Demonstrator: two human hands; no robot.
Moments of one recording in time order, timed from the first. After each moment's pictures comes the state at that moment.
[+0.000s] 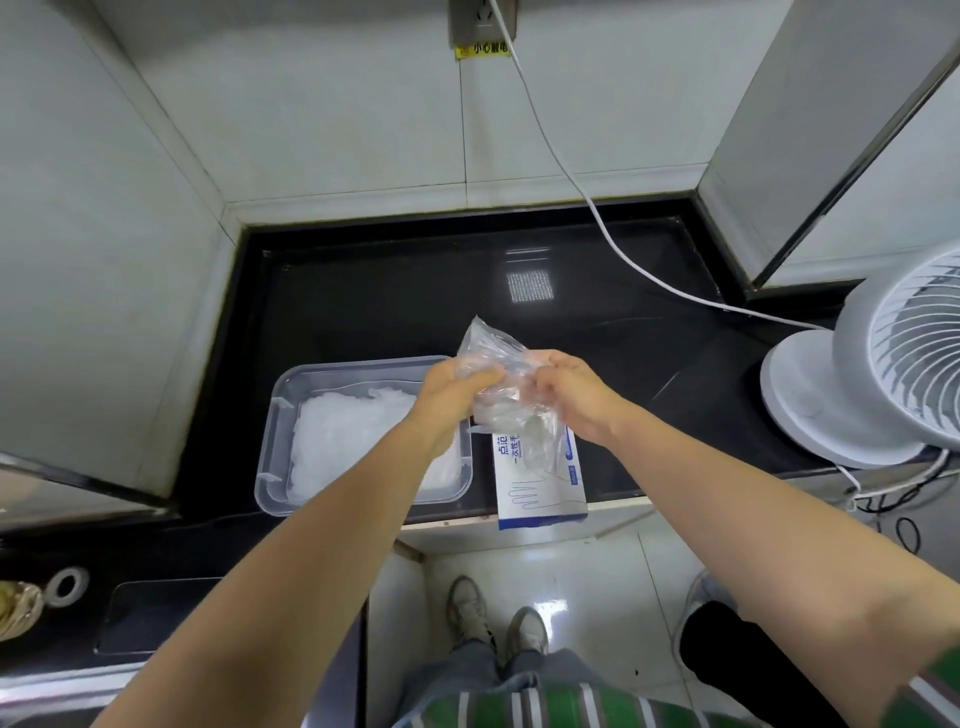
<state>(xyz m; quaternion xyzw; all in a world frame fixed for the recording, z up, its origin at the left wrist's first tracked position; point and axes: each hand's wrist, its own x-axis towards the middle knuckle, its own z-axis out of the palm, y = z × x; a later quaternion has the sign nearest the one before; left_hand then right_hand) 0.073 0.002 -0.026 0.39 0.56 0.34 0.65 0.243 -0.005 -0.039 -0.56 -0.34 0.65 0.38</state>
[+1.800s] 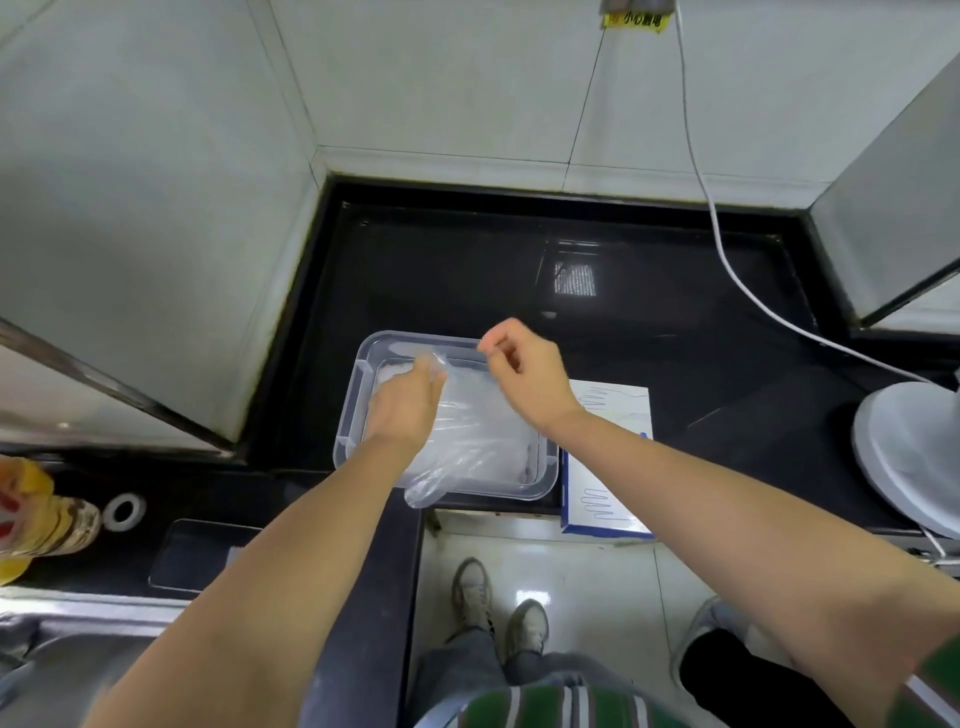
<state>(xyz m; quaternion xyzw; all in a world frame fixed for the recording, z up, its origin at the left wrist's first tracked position) -0.067 -0.001 -0.071 0.65 0.73 0.08 0.20 0.099 0.016 -0.041 -0.57 -0.65 0.37 0.34</state>
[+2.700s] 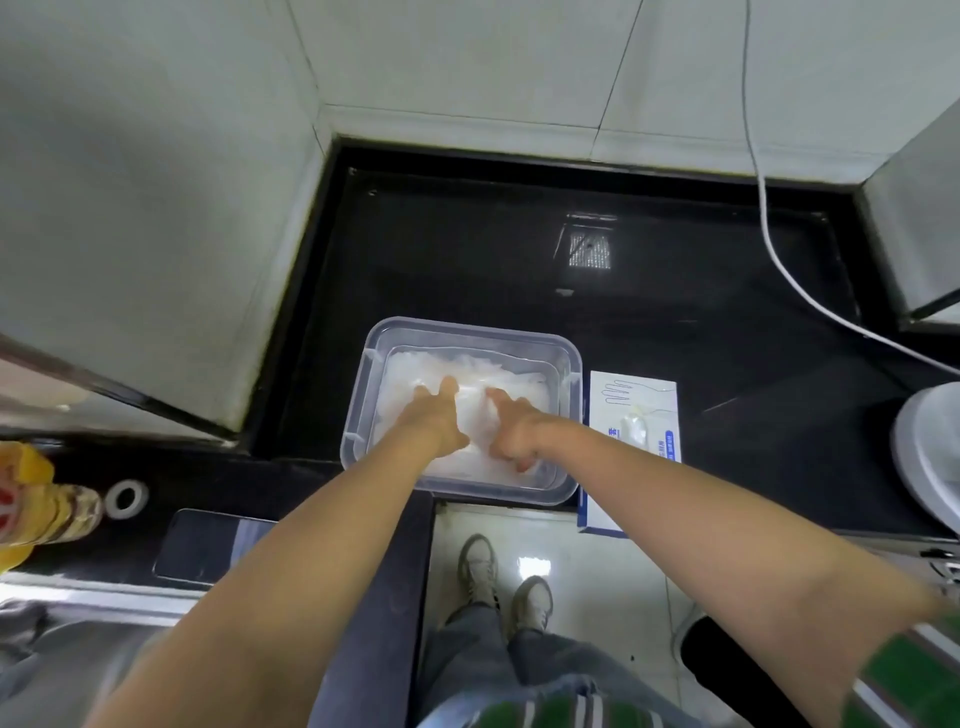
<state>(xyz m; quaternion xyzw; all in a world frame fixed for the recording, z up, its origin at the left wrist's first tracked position) -0.063 0.005 -0.105 0.63 0.68 -0.14 0.34 0.081 0.018 -0.103 -0.60 -0.60 0.49 -0.17</state>
